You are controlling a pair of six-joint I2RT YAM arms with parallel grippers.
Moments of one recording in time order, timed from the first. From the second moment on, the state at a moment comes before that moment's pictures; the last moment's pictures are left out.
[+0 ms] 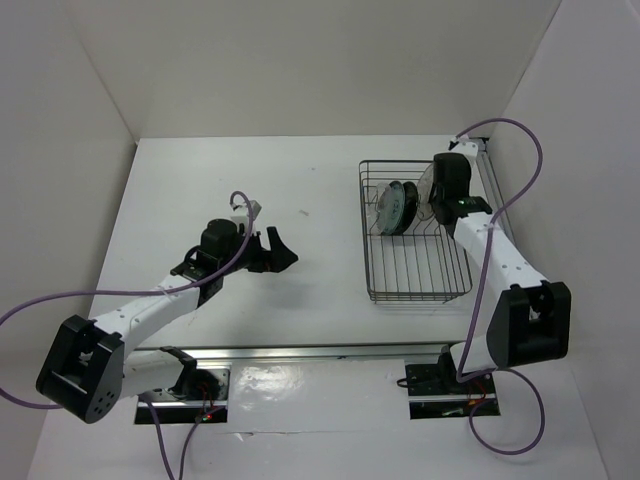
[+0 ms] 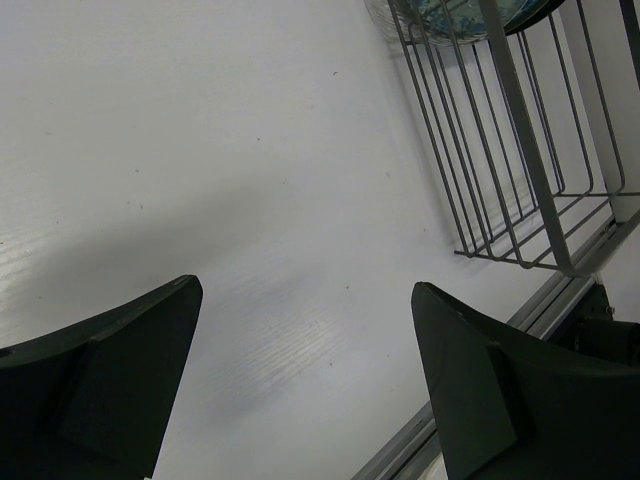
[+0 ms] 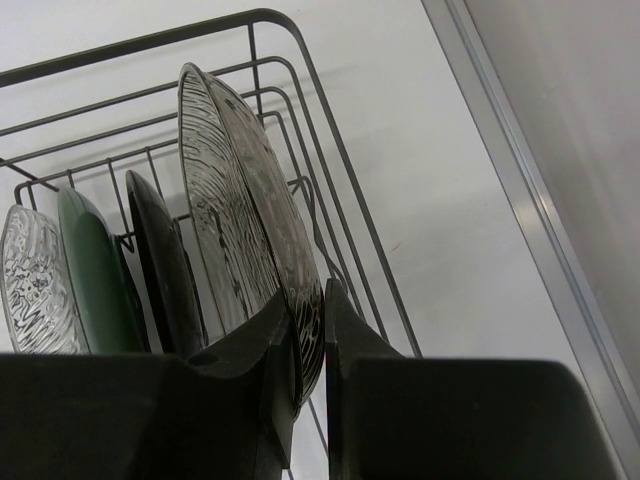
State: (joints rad) left arm -0.43 1.18 0.58 0.12 0.30 -0.53; right arm 0.13 1.40 1.09 -0.27 0.47 0.20
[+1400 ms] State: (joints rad) left arm -0.43 1.14 0.57 0.12 0.32 -0.53; right arm 0.15 1.46 1.12 -0.28 0.50 0.26
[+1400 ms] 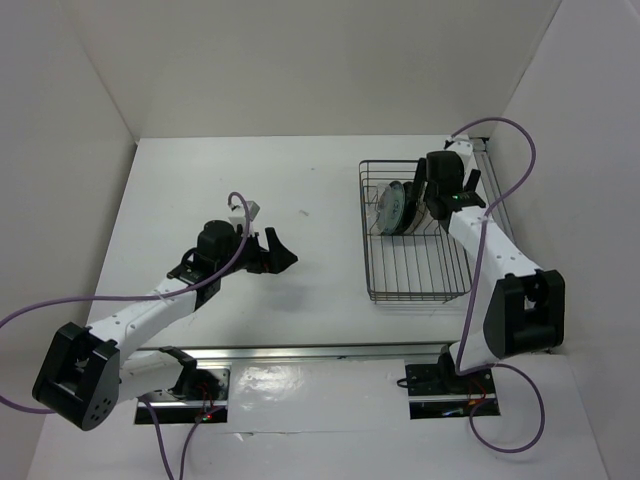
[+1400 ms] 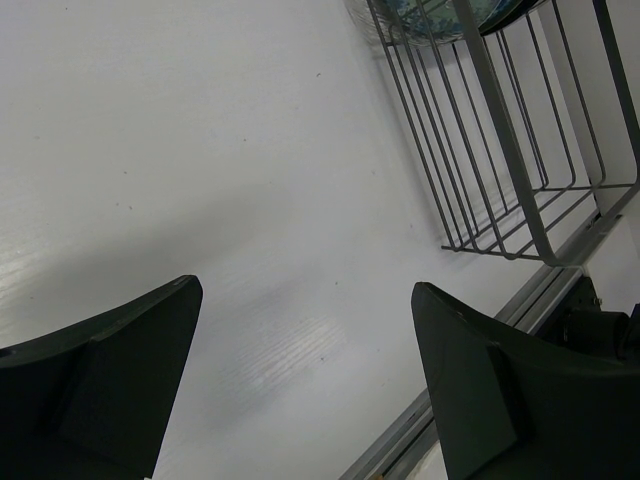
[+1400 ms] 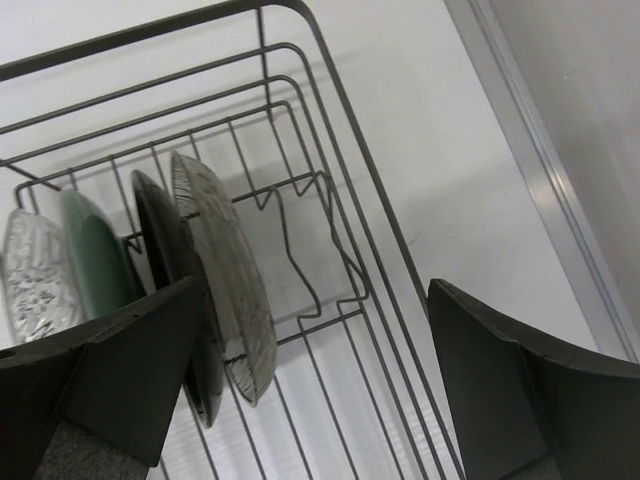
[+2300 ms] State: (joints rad) left arm -0.43 0.97 1.20 -0.61 -0.13 -0.51; right arm 0.32 1.01 1.32 -0.69 0.45 0.32
